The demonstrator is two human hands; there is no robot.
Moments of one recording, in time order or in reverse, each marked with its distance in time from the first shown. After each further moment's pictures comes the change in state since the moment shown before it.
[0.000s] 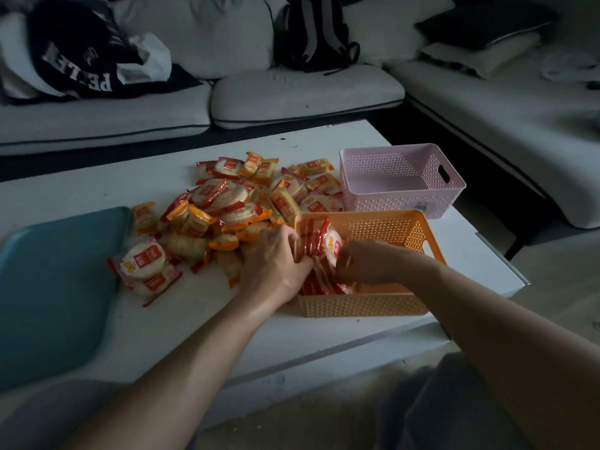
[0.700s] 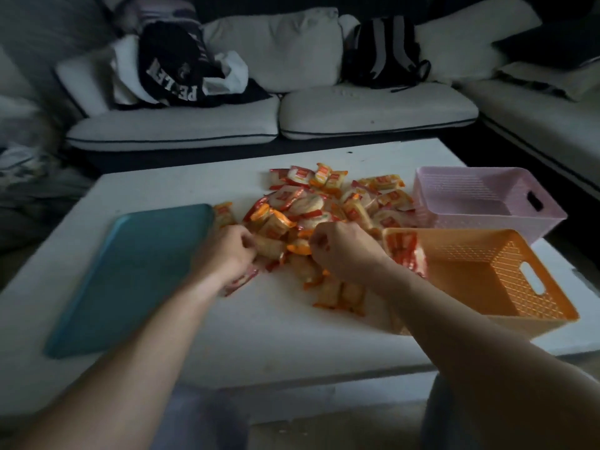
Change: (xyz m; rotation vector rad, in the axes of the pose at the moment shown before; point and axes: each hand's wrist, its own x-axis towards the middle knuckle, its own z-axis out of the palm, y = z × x) left_hand 0.013 -0.162 -0.116 0.046 0.084 -0.294; right_hand 0.041 -0.155 0.022 0.007 0.435 -0.225
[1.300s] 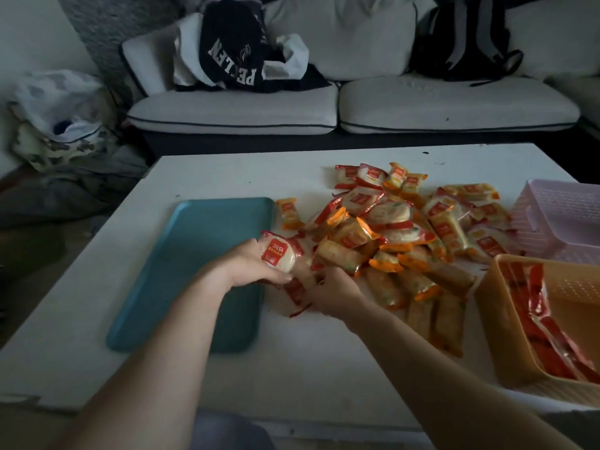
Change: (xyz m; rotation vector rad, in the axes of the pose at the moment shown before) left_hand 0.053 -0.118 -0.027 -0.272 -0.369 -0.127; right_hand 0.071 -0.080 0.150 0.560 -0.273 0.362
